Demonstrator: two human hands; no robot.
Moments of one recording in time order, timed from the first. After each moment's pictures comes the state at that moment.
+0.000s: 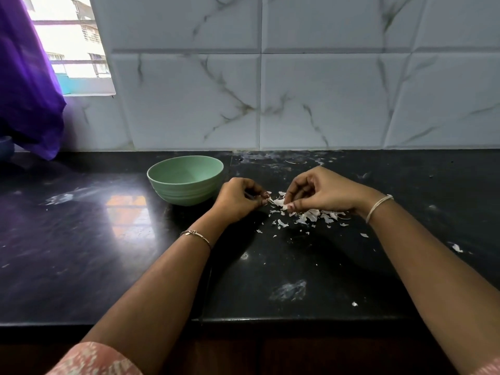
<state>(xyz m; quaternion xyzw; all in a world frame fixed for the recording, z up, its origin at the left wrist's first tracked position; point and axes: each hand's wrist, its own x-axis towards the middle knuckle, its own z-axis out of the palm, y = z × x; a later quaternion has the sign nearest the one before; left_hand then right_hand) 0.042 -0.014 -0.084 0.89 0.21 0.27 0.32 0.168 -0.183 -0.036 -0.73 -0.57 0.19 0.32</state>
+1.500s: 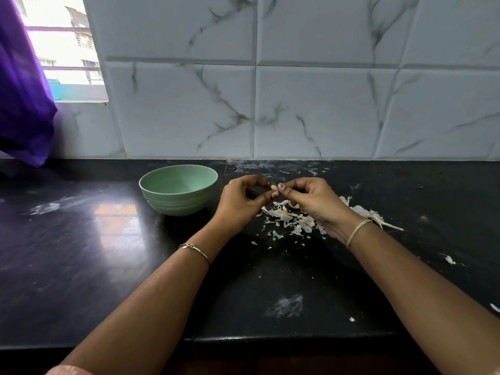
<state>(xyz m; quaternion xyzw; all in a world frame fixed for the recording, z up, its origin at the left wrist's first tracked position) 0.052 -0.029 -0.080 0.79 0.11 0.38 0.47 0.153 -0.163 -0.059 -0.67 -0.40 0.15 0.60</state>
